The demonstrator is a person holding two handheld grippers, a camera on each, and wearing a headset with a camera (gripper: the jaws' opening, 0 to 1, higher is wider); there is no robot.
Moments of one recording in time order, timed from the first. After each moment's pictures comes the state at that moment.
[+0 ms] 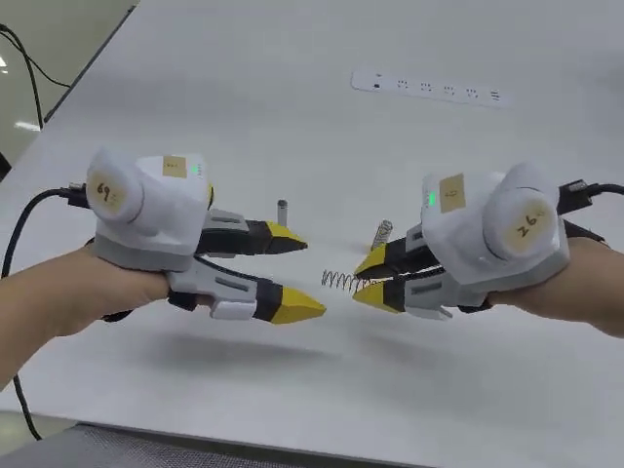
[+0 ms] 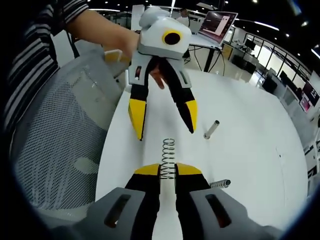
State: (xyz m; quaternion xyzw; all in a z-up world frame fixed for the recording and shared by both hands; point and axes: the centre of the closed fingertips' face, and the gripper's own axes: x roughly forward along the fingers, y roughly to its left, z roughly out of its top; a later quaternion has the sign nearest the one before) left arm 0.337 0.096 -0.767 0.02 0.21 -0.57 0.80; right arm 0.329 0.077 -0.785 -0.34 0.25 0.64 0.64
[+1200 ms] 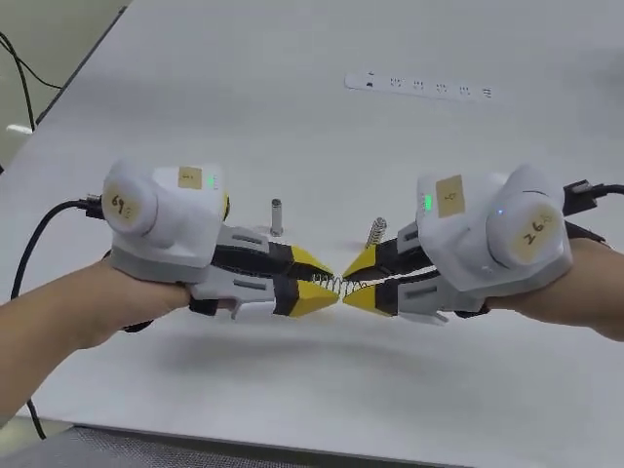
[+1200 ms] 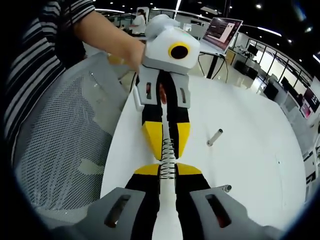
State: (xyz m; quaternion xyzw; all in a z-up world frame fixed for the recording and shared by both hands) left arm 0.323 0.076 -0.765 0.01 0.20 -0.59 0.78; right arm 0.315 0.082 -0.775 -0.34 0.23 0.65 0.64
